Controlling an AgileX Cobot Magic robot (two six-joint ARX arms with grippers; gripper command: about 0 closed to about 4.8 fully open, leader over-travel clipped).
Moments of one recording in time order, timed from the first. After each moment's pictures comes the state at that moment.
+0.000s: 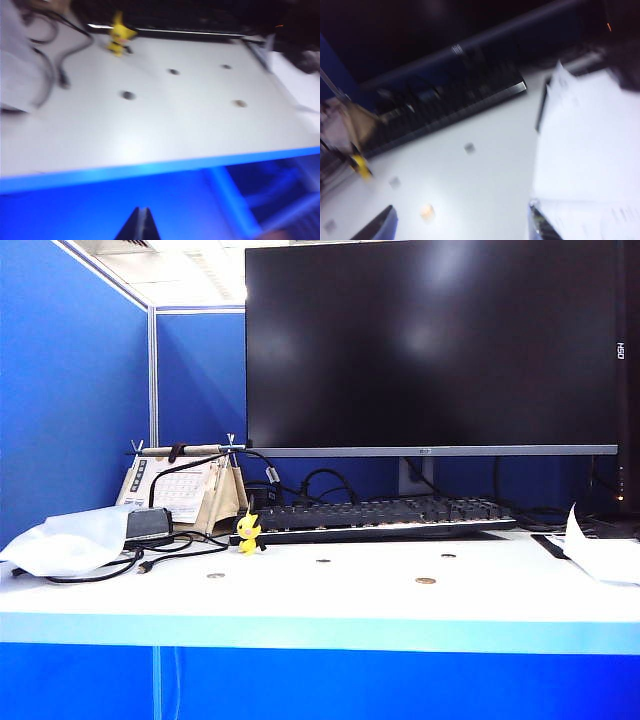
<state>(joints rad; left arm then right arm) -0.45 0.08 0.01 -0.17 0.09 -0.30 0.26 0.01 0.01 0.01 0.16 0.42</state>
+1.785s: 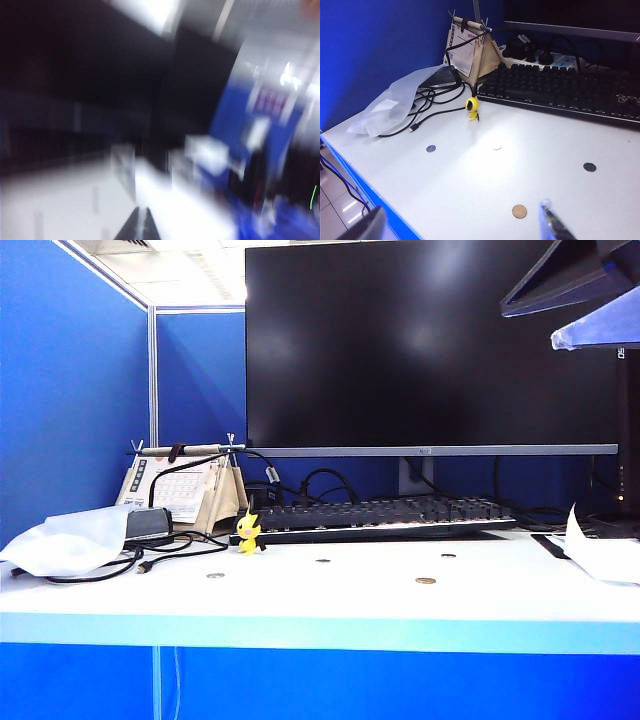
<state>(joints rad) -0.54 0.10 0.26 0.12 0.25 -0.37 0.23 0.74 0.43 0.14 -0.45 0.05</state>
